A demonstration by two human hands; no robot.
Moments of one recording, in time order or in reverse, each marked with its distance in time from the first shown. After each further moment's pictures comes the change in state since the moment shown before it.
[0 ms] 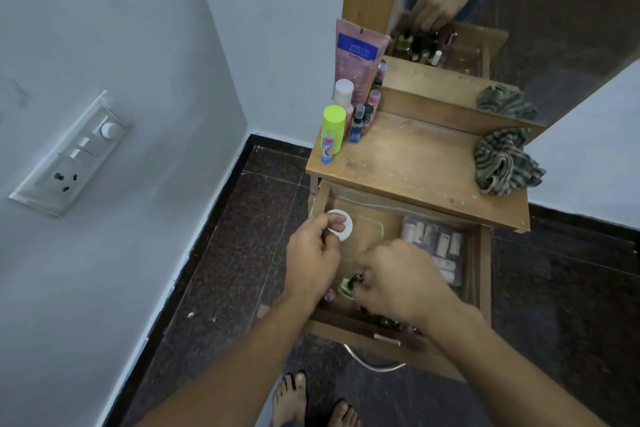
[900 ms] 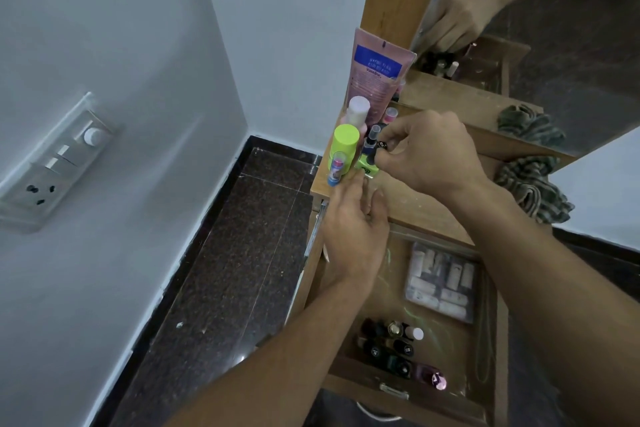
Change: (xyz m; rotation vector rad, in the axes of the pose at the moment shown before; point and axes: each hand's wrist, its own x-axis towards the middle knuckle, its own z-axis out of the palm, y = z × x) left_hand 0.067 0.056 0.051 0.066 0.246 0.092; right_hand 0.123 0.038 -0.121 0.187 0.534 0.137
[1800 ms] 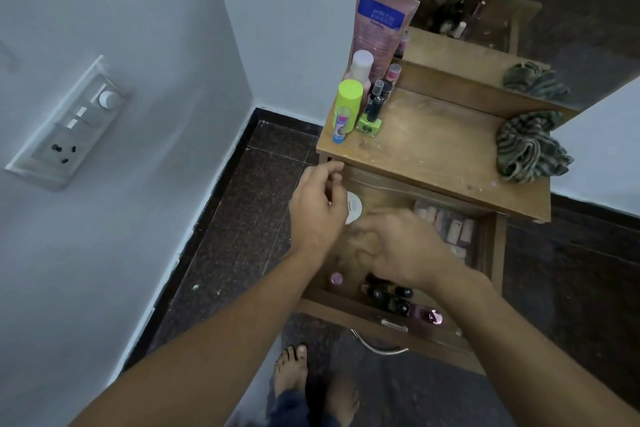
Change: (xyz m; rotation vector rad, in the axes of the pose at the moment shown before) left_hand -0.019 -0.049 -0.055 -0.025 -0.087 0.043; right_hand -0.142 0.006 0.057 -0.024 -0.562 -0.146
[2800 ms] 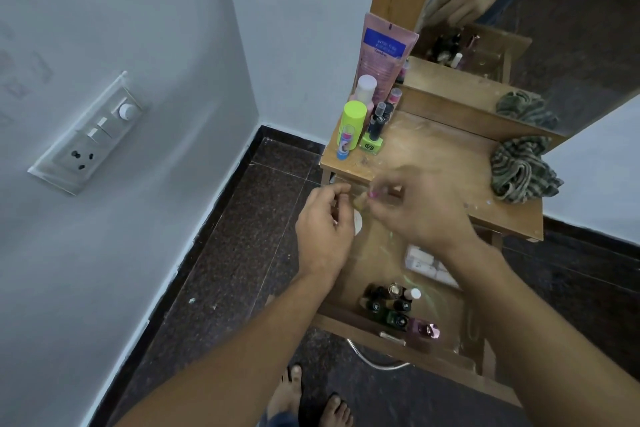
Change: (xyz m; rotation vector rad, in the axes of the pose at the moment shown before) left_hand -0.018 0.014 -0.002 -0.057 0.050 -0.055; right_hand 0.017 -0.001 -0.050 0.141 0.459 0.061
